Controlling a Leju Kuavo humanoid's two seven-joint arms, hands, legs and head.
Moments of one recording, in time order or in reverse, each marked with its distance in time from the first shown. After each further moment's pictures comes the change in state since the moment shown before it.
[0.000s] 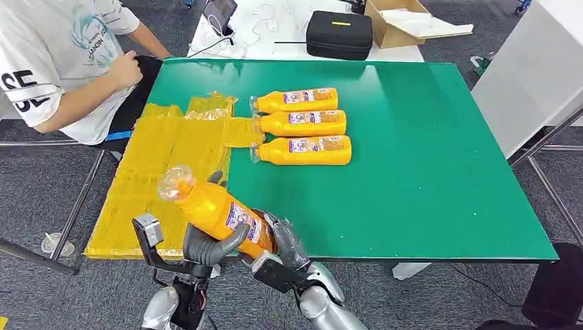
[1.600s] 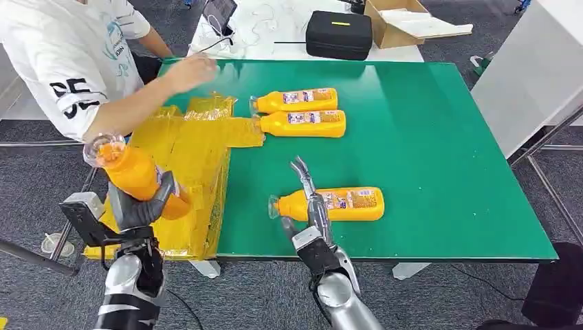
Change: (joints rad) left arm -0.183 0.058 0.259 0.015 -0.268 0.482 -0.127; right arm 0.089 -0.028 -0.082 -0.399 -0.191 -0.046 -0.003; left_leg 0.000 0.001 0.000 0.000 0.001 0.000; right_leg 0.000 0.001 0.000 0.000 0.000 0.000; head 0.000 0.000
